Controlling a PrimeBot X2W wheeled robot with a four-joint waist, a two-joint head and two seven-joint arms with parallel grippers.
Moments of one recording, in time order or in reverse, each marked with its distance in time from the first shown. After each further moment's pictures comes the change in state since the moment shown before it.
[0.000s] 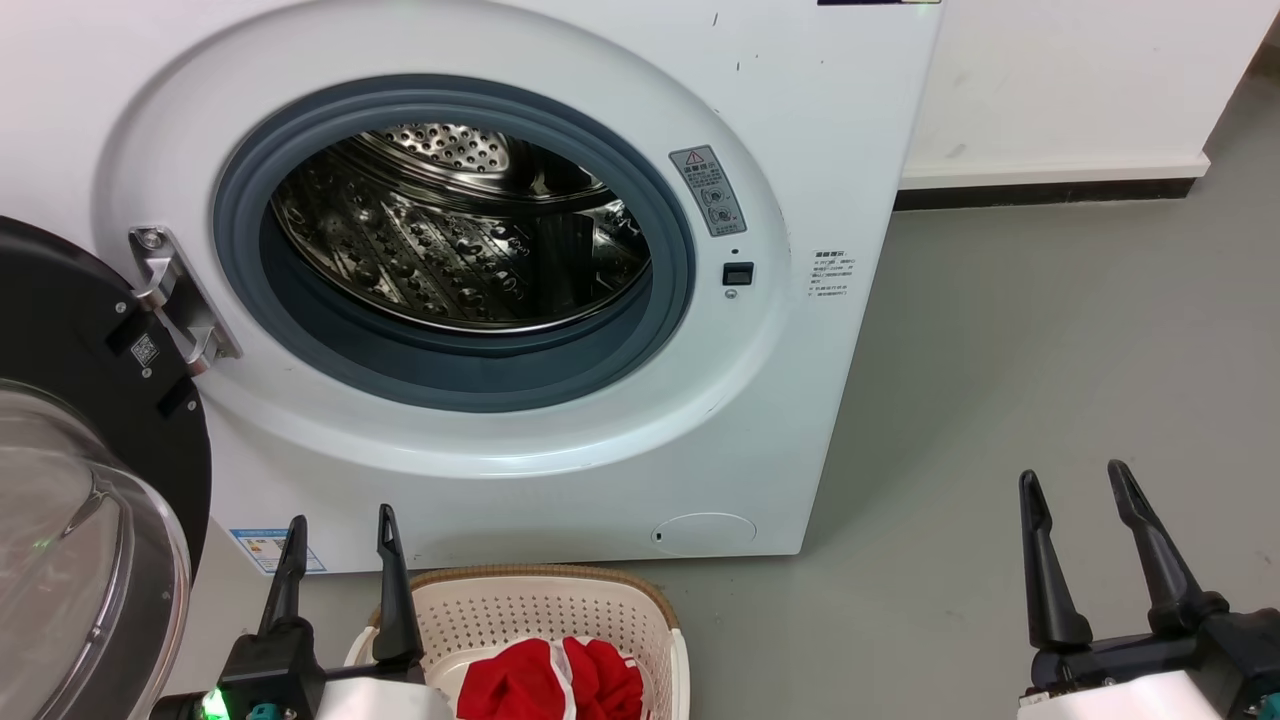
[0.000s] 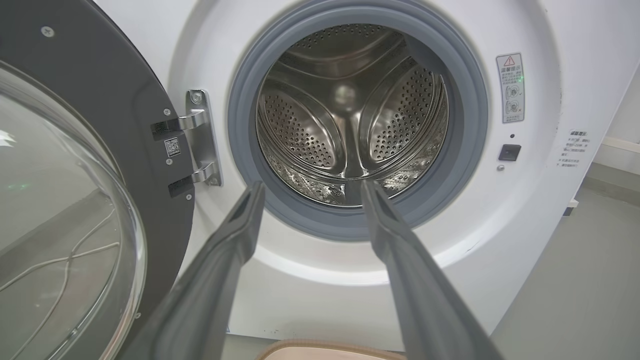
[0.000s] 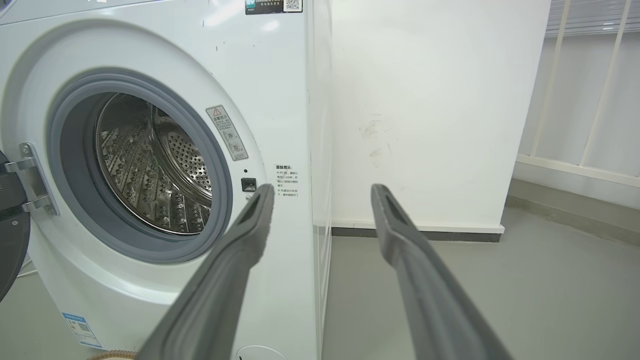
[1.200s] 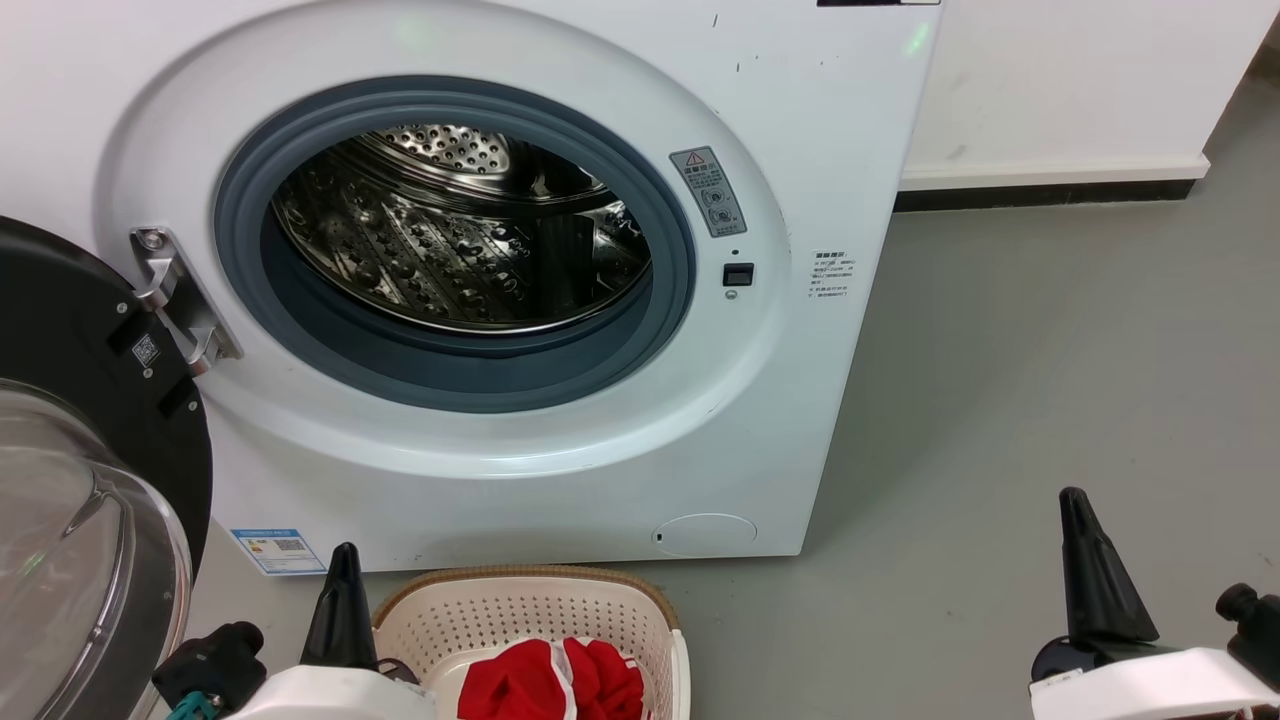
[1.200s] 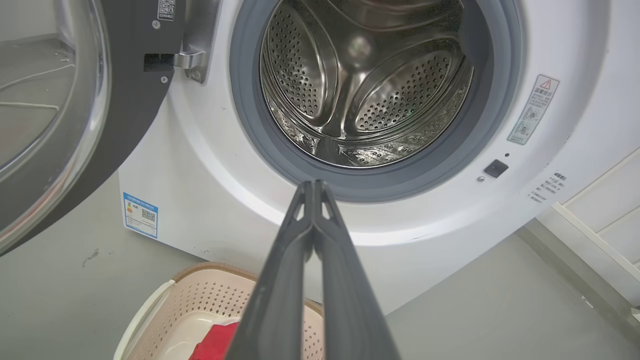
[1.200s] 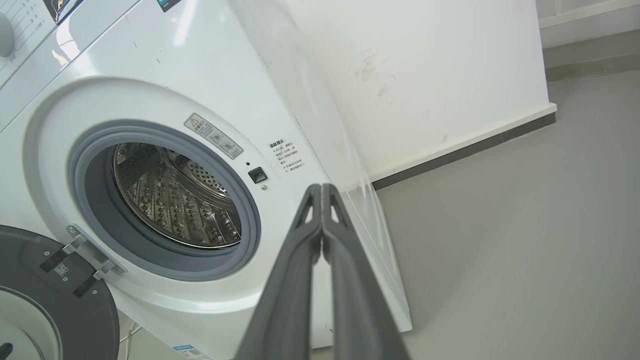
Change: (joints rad) left arm -0.026 0.013 0.010 0.099 -0.416 -0.063 0.077; right arm -0.031 -0.017 0.013 0.127 0.436 0.000 0.072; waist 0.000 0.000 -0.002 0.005
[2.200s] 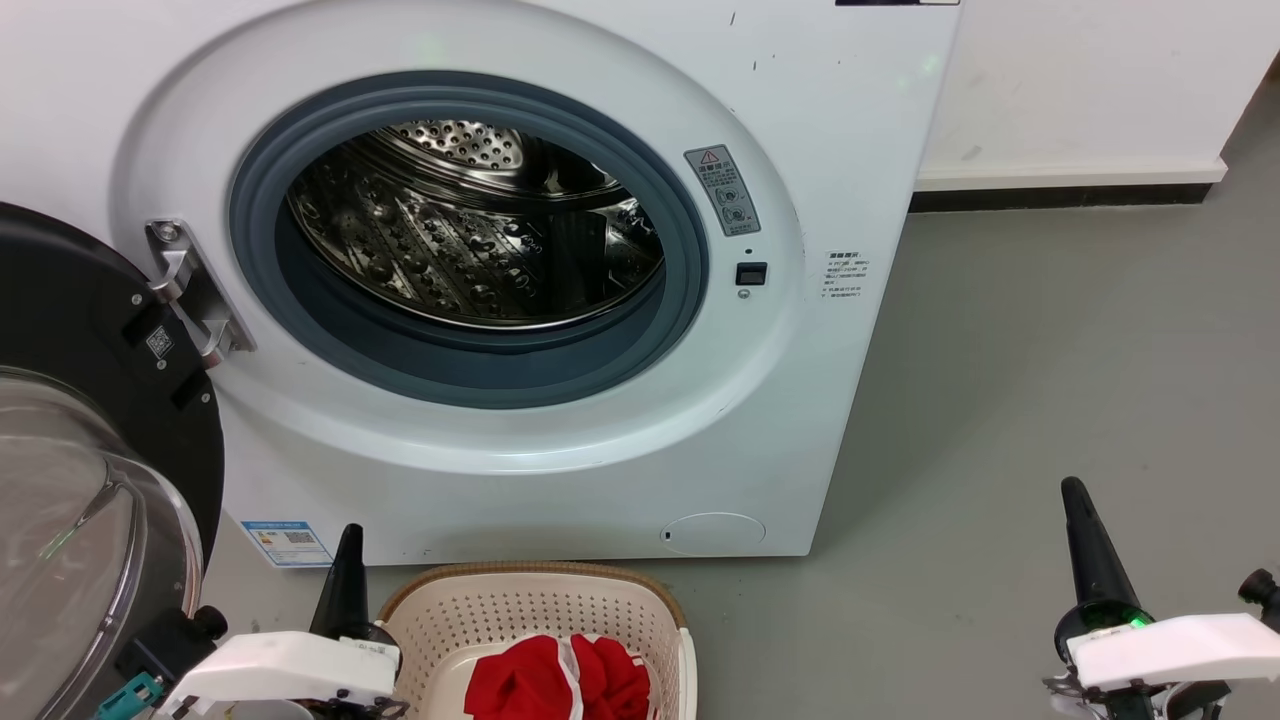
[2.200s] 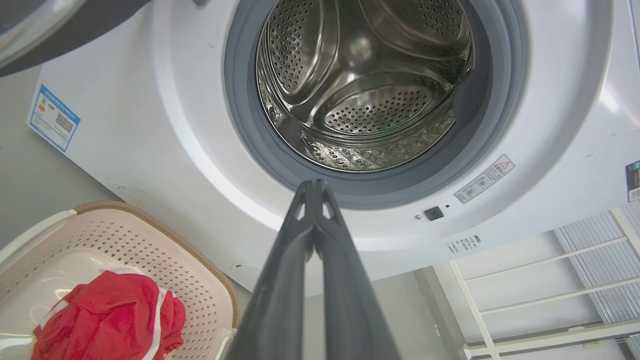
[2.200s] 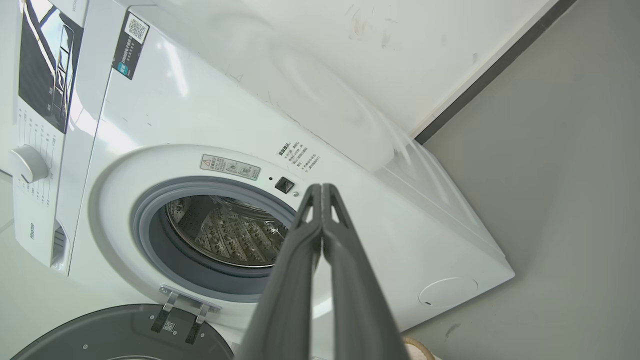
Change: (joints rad) left arm -0.068 0.018 0.027 0.060 -0.475 -0.079 0.098; right arm -0.074 -0.016 -0.010 0.094 0.481 0.000 0.100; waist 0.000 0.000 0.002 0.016
